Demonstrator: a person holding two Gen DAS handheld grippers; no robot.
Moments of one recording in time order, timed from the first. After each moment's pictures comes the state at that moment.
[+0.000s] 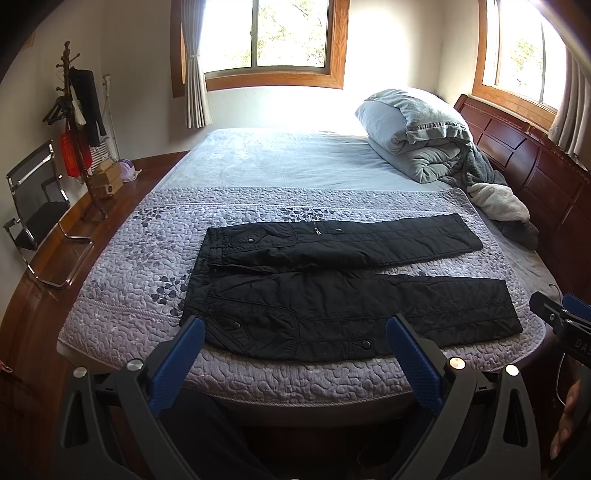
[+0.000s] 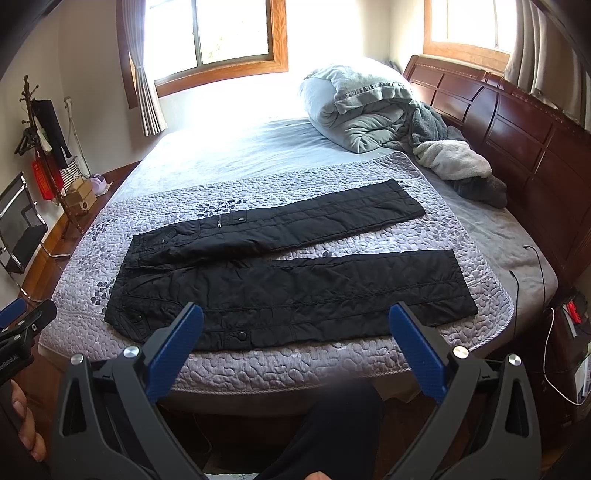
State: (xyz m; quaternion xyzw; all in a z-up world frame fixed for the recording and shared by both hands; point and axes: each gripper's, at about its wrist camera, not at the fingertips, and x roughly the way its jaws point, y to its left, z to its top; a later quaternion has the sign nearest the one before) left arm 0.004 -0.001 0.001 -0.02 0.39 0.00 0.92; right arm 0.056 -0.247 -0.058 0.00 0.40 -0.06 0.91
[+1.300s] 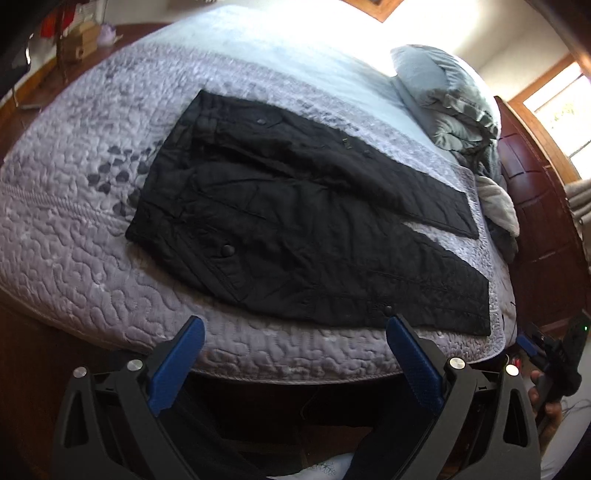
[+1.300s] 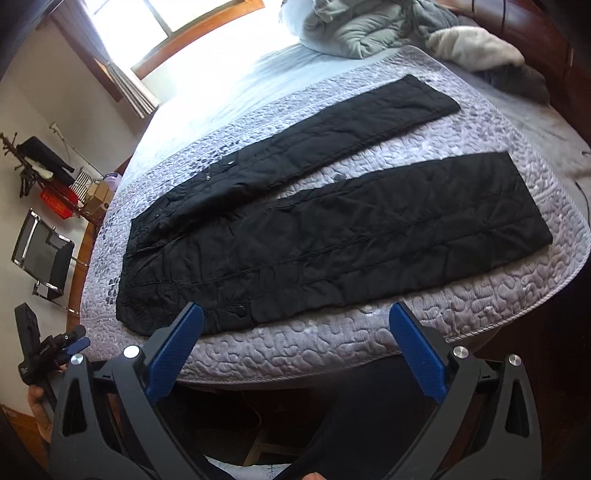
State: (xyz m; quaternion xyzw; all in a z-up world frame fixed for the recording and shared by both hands) left arm 0.117 0.149 -0.186 -0.21 0.56 -0.07 0.80; right arm 0.139 -0.343 -0.187 0.16 0.51 -0.01 0.84
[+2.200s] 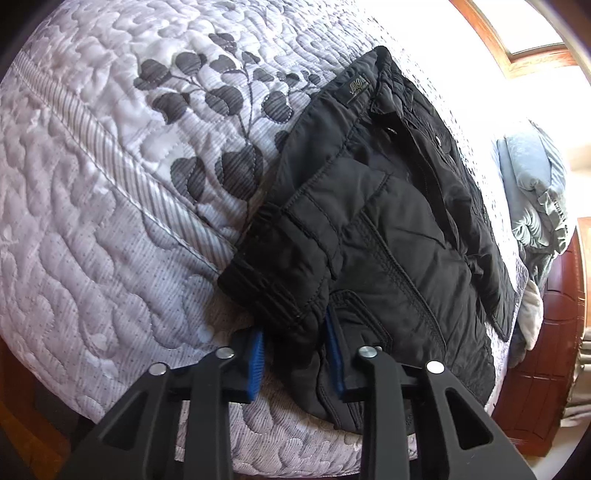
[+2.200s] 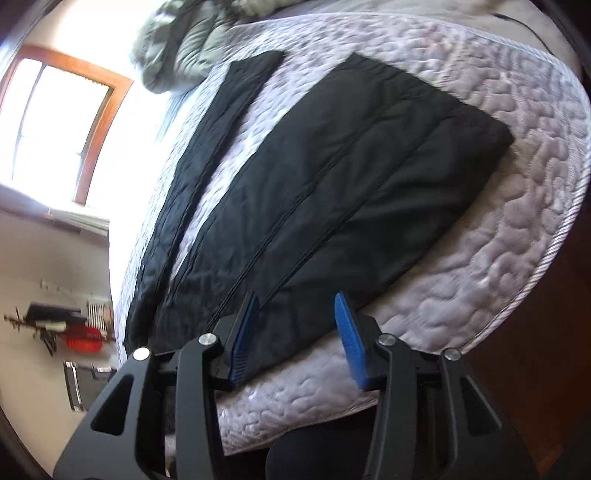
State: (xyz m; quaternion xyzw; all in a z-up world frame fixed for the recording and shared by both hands) left arm 0.190 0.242 -0.326 -0.37 0.58 0.05 0.72; right arm 0.133 -0.594 -0.308 0.43 0.46 -0.12 0.76
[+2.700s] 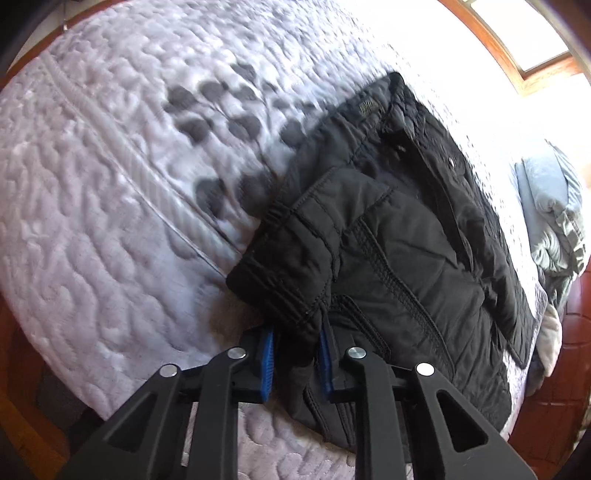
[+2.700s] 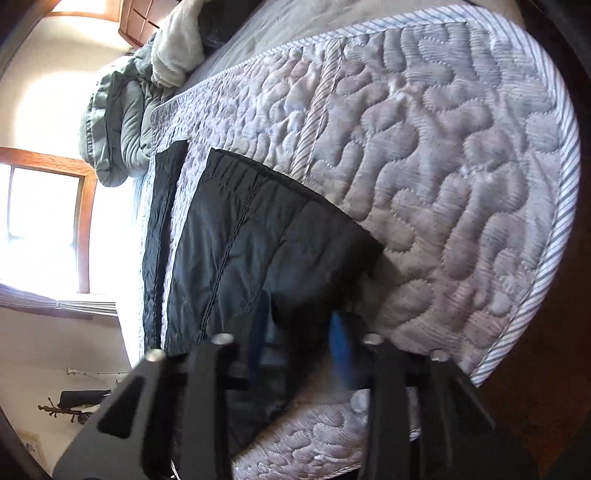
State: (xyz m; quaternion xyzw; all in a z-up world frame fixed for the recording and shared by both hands) left arm 0.200 0.225 -0.312 -0.35 0.54 0.13 0.75; right arm 0.123 -0.697 -0.356 0.52 0.40 -0.17 0.74
